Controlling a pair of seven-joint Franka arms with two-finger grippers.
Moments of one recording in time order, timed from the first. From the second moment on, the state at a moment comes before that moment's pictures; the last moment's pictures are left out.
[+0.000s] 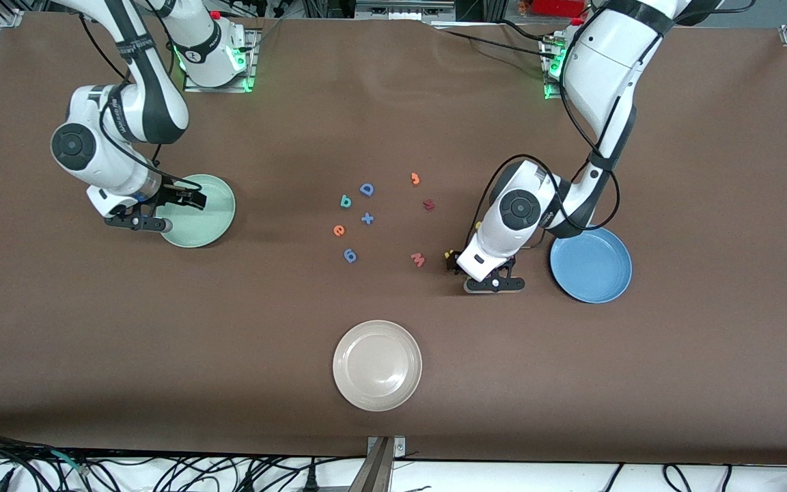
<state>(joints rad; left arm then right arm) -0.38 0.70 -0.12 -1.77 0.04 2.53 -0.56 0.33 0.12 -0.25 -2.31 0.04 2.27 0.15</state>
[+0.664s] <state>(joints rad) -0.40 0.70 -0.13 -1.78 0.09 2.53 -0.63 0.39 0.13 -0.15 -2.17 0.05 2.14 0.46</state>
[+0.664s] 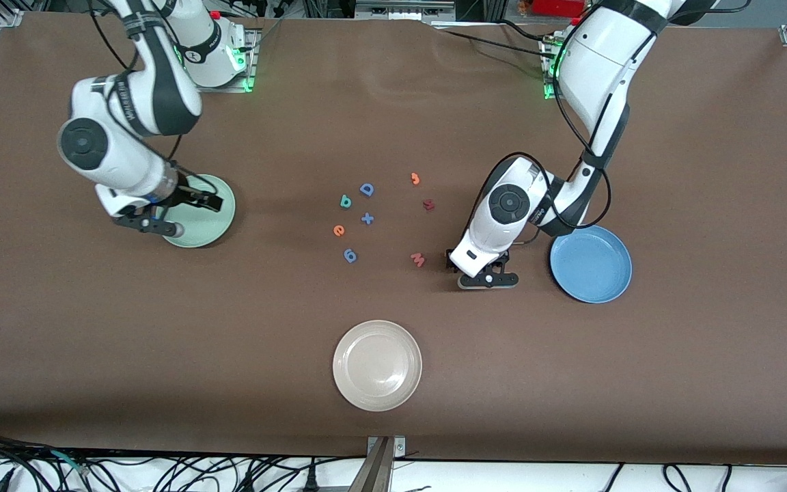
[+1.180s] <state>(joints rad) -0.40 0.70 -0.12 -1.78 0.12 2.53 -0.68 0.44 0.27 0.07 -2.04 0.05 2.25 0.96</state>
